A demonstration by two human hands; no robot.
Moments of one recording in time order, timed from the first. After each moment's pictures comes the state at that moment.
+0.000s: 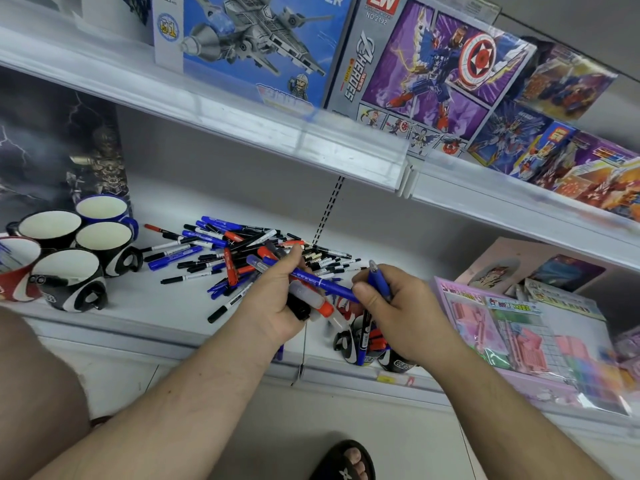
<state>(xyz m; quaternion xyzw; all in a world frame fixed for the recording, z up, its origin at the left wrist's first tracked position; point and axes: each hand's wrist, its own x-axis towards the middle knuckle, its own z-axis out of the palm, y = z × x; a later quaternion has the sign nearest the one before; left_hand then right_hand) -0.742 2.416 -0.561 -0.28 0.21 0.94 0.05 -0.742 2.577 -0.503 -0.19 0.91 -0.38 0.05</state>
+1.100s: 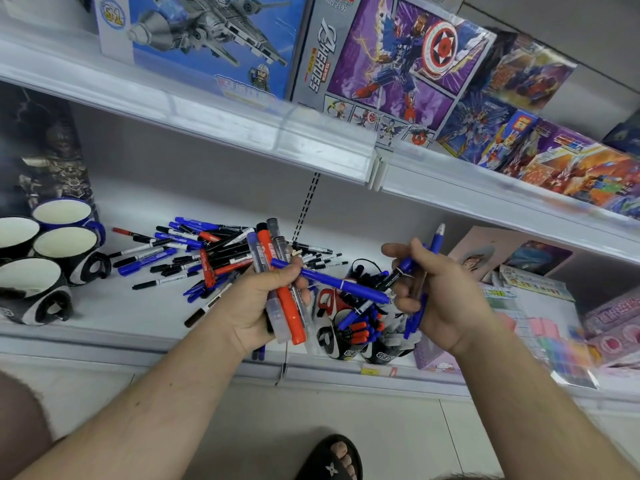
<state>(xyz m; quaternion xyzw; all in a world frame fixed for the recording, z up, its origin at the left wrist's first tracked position) -0.730 2.416 -0.562 -0.11 0.31 0.94 0.09 -0.769 2.620 -0.482 0.05 0.66 -0.73 0.12</state>
